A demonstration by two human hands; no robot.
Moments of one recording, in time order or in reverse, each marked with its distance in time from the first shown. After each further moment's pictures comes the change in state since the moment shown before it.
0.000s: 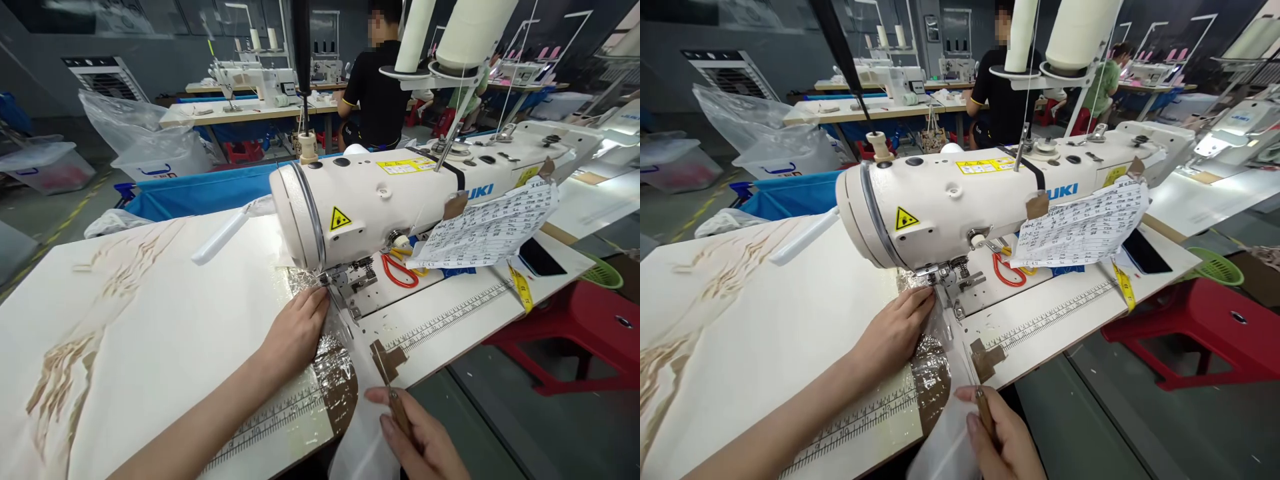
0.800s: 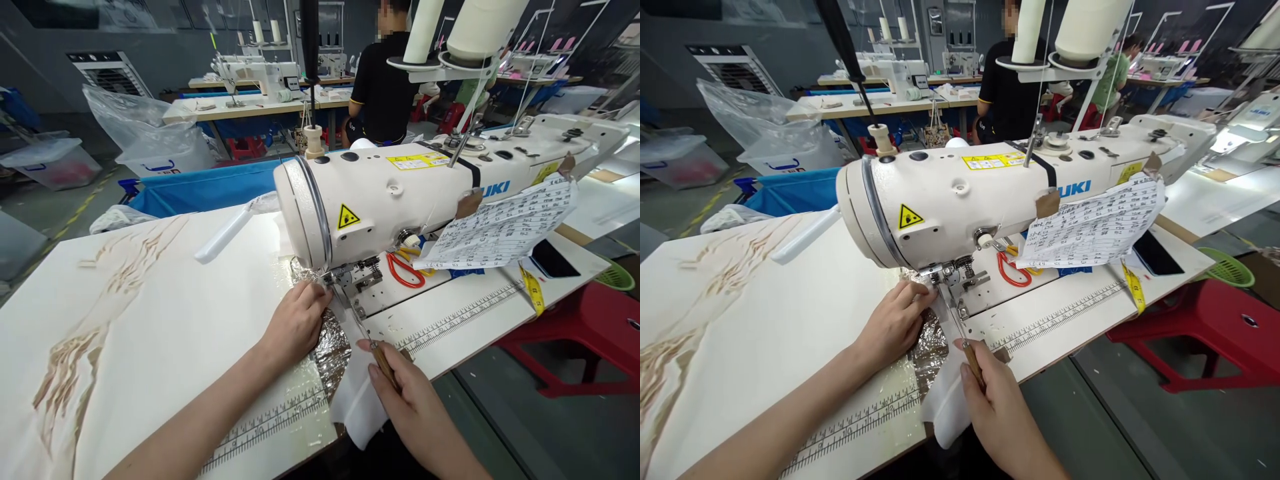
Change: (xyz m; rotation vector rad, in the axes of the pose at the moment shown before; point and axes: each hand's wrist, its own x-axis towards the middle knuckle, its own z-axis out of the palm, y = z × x) left_hand 0.007 -0.009 -0.001 -0.166 0.185 -0.002; right_hand 0.046 -0.038 0.001 -0.399 -0.105 -0.274
